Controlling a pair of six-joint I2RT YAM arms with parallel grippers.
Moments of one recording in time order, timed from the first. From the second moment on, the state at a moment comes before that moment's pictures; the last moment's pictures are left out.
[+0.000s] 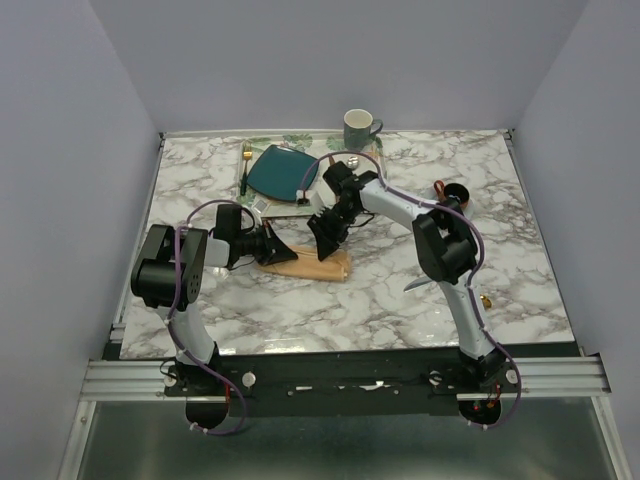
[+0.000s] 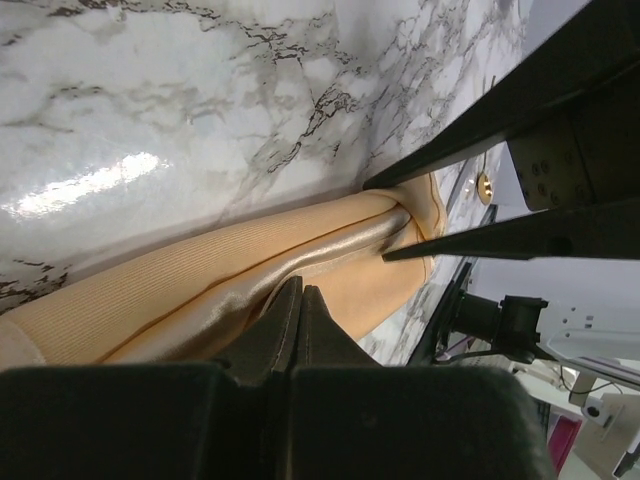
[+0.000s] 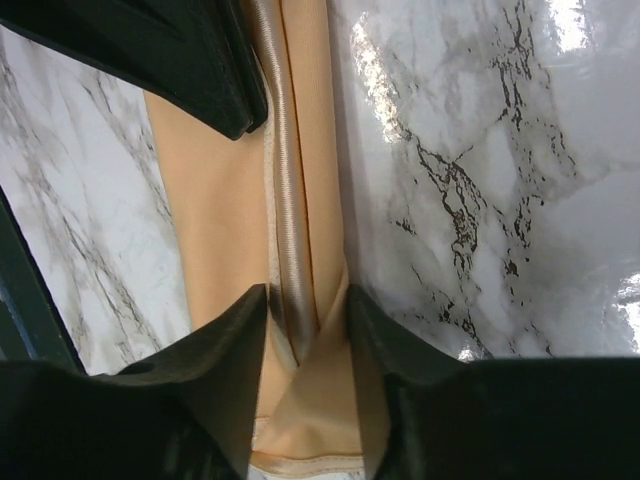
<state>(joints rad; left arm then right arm) -0.12 1.82 0.69 0.35 0.88 -0.69 0.62 2.31 1.85 -0.85 -0.69 -0.39</state>
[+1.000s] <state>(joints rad) -0.16 1.82 0.71 0.30 0.88 -0.60 0.64 2.31 1.94 -0.86 -0.67 -0.39</state>
